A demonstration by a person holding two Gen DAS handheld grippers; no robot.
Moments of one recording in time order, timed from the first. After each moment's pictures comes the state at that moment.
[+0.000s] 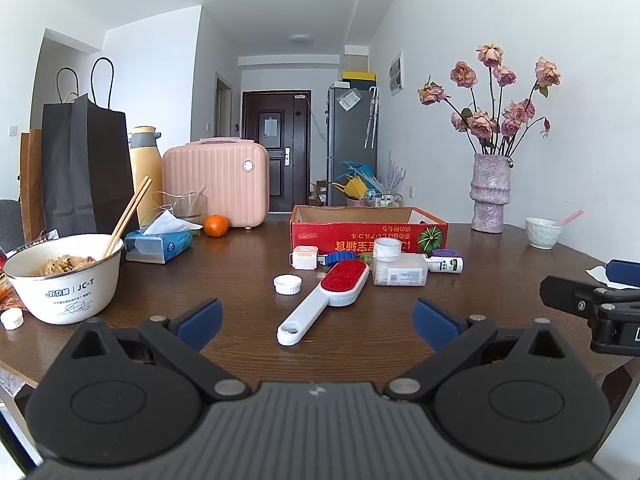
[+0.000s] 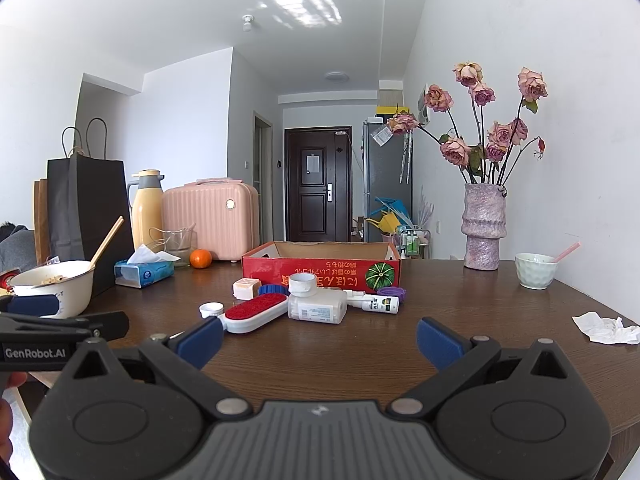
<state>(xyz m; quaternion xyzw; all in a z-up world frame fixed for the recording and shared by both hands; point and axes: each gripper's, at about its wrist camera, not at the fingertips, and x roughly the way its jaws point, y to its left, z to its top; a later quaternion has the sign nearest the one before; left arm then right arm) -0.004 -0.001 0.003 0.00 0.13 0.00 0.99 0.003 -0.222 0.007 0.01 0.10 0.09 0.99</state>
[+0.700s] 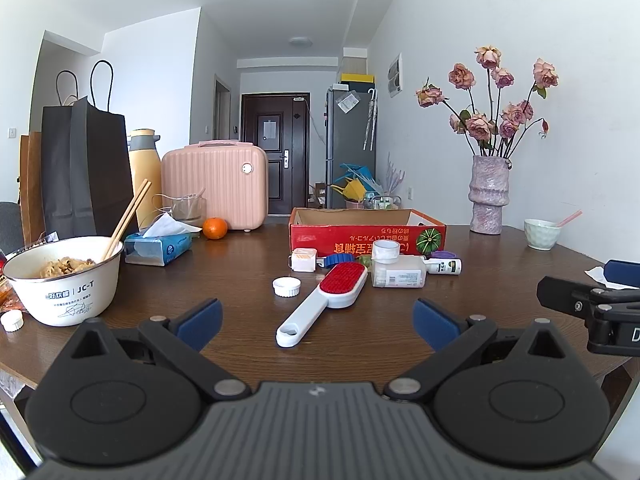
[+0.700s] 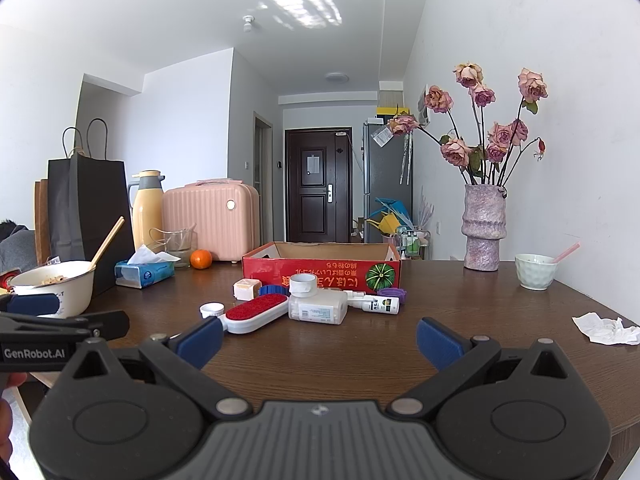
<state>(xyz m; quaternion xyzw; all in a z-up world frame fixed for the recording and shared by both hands) -0.005 -0.003 0.006 0.00 0.12 0.00 0.99 0.003 -0.222 0.007 0.01 0.10 0.09 0.99</state>
